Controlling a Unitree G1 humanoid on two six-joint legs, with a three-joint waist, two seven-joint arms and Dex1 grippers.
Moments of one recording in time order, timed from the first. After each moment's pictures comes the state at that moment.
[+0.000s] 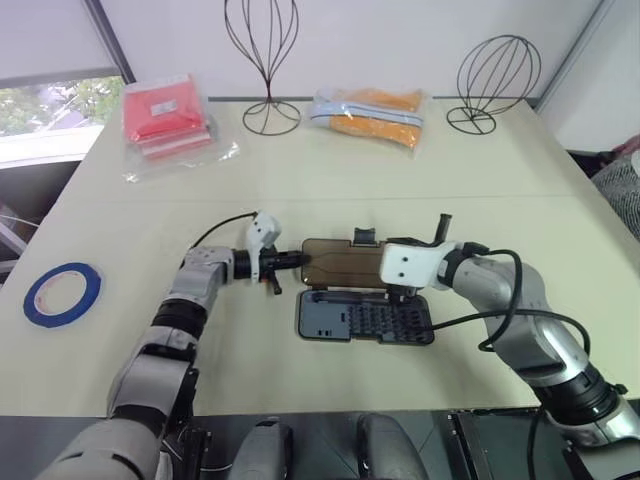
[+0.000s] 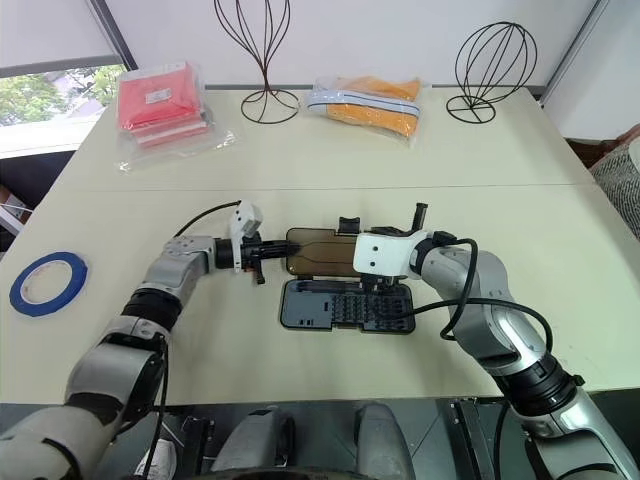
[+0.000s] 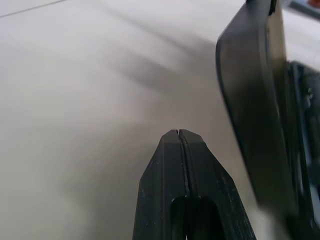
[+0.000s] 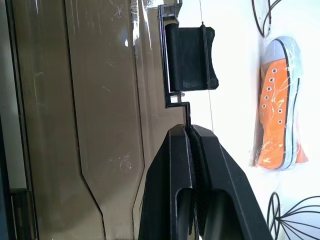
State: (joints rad) left arm -0.78 0.31 -0.10 0.80 -0.23 0.13 -1.17; right arm -0.38 -0.70 0.29 -0.39 -0.54 0.37 0.75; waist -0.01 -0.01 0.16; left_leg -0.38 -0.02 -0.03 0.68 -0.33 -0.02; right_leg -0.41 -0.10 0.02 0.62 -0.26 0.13
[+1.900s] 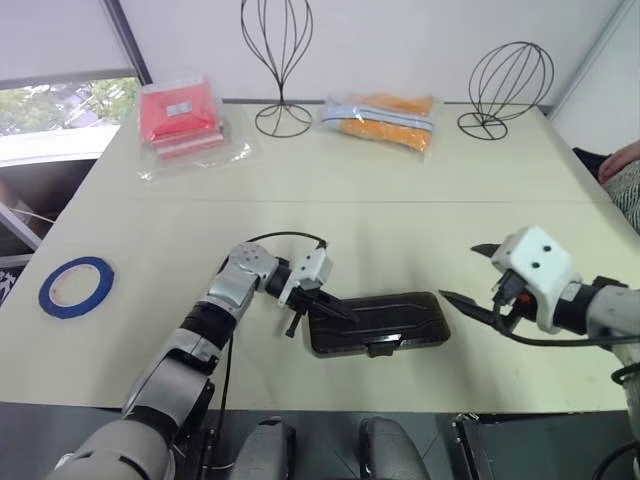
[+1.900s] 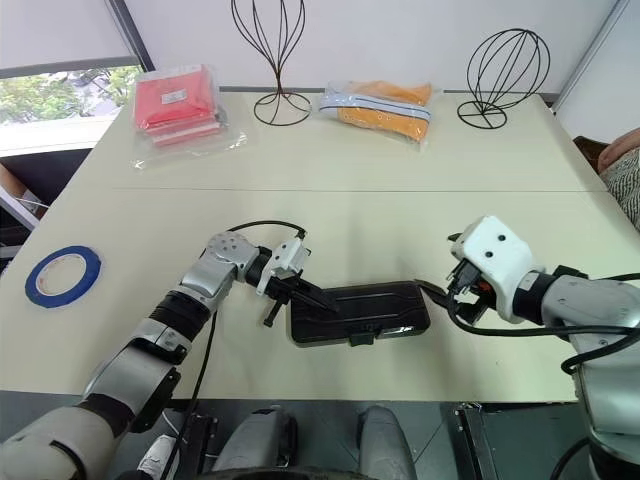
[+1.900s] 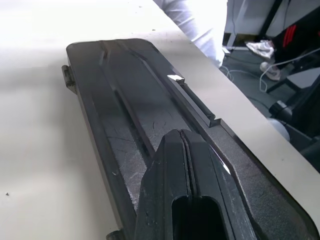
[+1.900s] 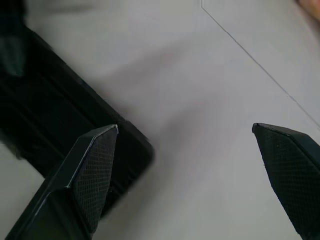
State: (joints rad) left arm -0.74 0.27 -0.37 0.61 -0.18 -0.03 -1.58; right arm -0.08 -0.77 -0.35 -0.84 0.18 1.02 0.97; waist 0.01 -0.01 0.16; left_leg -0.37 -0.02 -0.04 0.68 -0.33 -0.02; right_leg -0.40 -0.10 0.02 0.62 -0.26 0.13
